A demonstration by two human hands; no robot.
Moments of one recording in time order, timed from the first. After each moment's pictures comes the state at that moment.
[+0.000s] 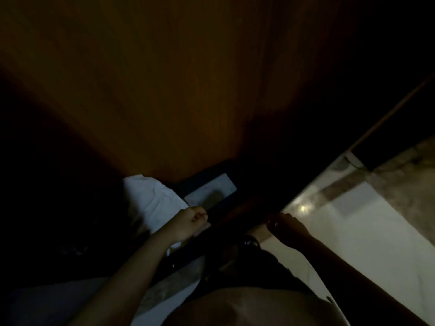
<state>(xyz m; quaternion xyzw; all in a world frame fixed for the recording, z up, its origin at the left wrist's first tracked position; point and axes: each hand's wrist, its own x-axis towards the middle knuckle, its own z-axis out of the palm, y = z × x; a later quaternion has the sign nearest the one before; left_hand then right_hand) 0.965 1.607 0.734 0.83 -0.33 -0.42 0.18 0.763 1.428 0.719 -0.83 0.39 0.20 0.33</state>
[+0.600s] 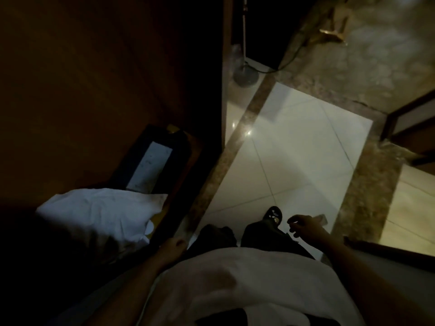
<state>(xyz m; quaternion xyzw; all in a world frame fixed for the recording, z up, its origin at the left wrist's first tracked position) 0.859 1.677 0.623 0.74 -0.35 -0.58 -0.05 0.509 1.564 0.642 -0.50 0.70 0.13 0.49</state>
